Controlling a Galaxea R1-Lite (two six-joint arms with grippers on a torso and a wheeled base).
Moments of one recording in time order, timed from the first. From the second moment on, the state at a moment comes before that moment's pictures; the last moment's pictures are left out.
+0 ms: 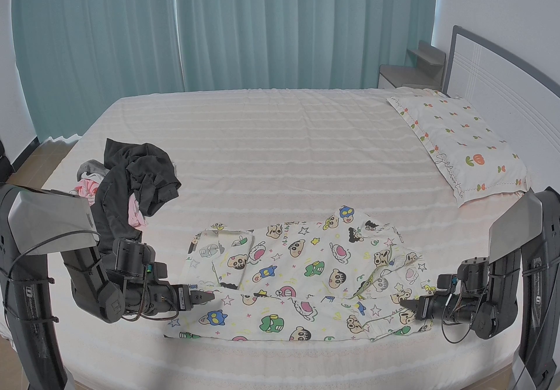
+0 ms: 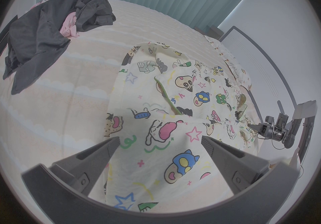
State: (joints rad) left arm -0.16 2.27 -0.51 -0.91 -0.33 -0.29; right arm 0.08 2.51 -0.24 -1.55 0.37 0.21
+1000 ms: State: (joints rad) left arm -0.13 2.33 -0.51 -0.96 -0.30 -0.23; right arm 0.06 2.52 -0.20 -1.55 0.37 0.20
